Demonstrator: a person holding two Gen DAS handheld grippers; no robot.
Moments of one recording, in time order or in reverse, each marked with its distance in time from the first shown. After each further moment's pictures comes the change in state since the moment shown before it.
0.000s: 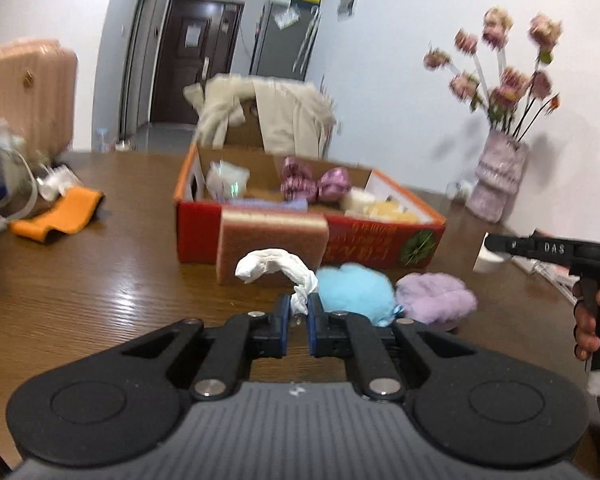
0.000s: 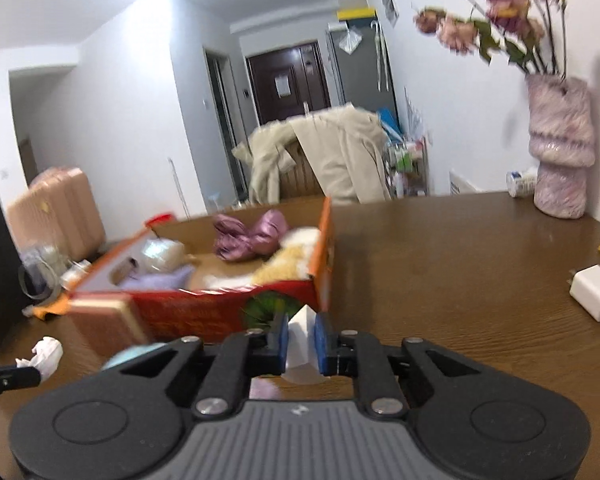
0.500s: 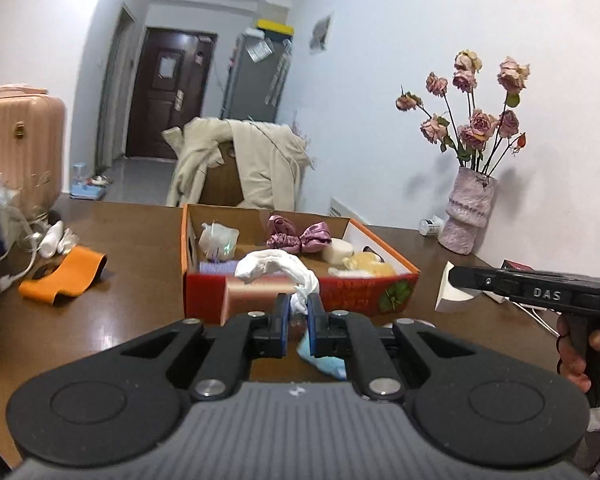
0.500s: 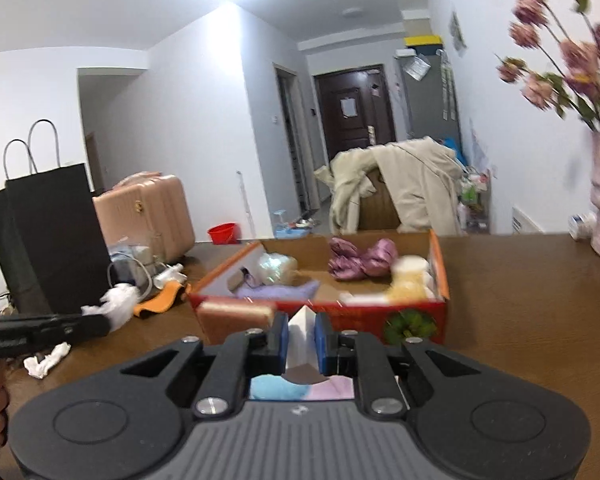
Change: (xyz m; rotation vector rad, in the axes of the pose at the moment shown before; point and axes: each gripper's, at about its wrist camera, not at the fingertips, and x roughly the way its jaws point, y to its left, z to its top) left arm -0.023 0.025 0.052 0.037 -0.062 -0.097; right arm -0.030 0.093 0.016 -0.125 -0.037 0.164
